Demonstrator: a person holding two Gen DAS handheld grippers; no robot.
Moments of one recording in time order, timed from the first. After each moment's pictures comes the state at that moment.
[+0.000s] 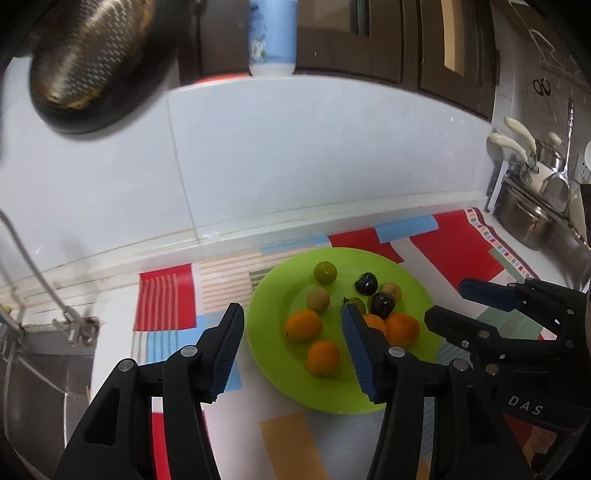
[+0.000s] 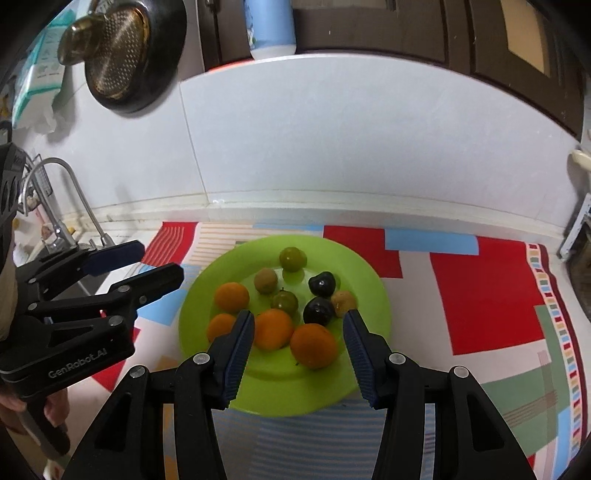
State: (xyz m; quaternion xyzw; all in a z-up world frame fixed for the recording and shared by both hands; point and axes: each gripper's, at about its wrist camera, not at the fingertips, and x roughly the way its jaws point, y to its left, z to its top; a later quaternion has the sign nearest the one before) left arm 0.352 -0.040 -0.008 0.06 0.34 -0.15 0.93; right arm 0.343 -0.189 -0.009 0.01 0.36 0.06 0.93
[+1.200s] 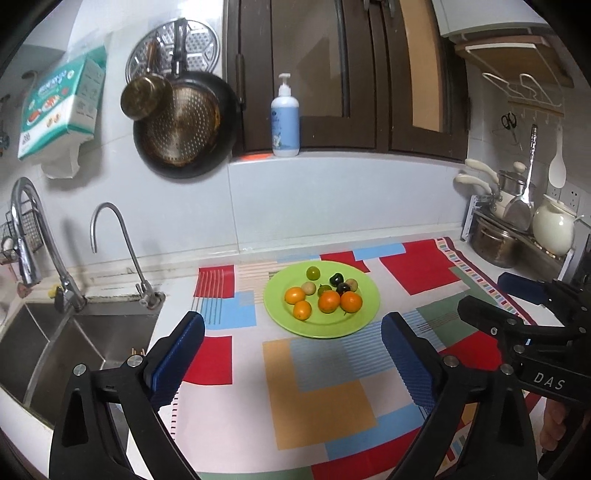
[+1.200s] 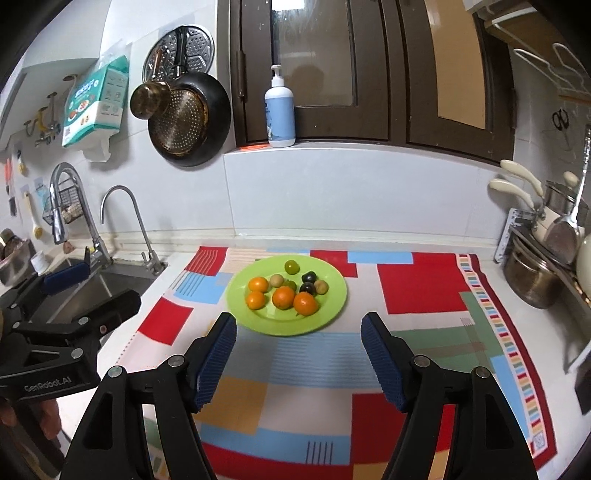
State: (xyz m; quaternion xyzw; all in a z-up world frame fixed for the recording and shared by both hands) left arm 0.149 -0.025 0.067 0.04 0.25 -0.10 0.96; right arm 0.147 -0.195 0.070 0.00 0.27 0.03 0.96
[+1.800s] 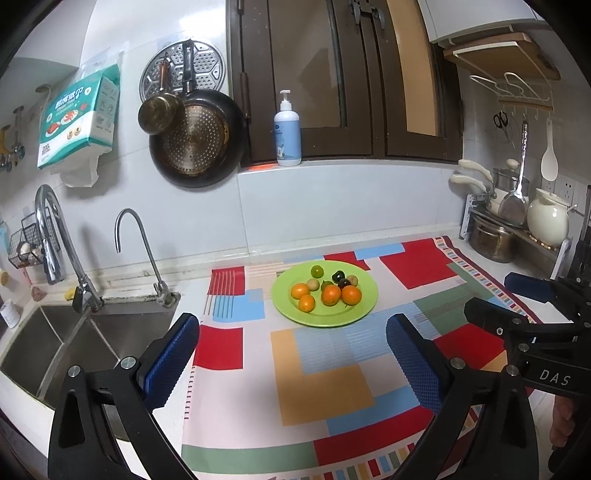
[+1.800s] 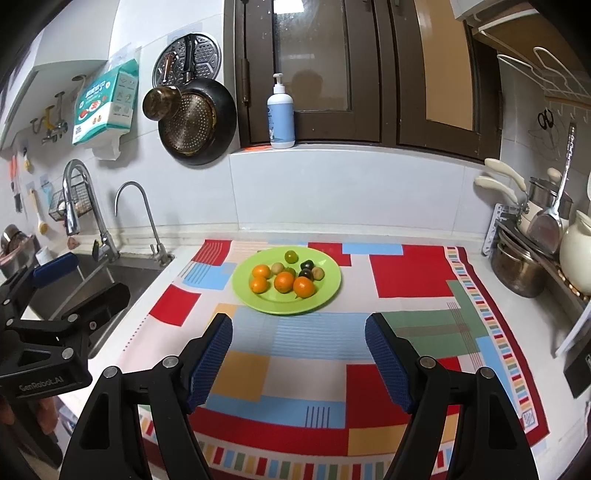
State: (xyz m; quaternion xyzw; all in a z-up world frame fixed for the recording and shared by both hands) left arm 0.102 -0.023 0.072 0.05 0.24 -0.09 0.97; right arm 0.101 -0.195 0.072 0.00 0.27 0.03 0.96
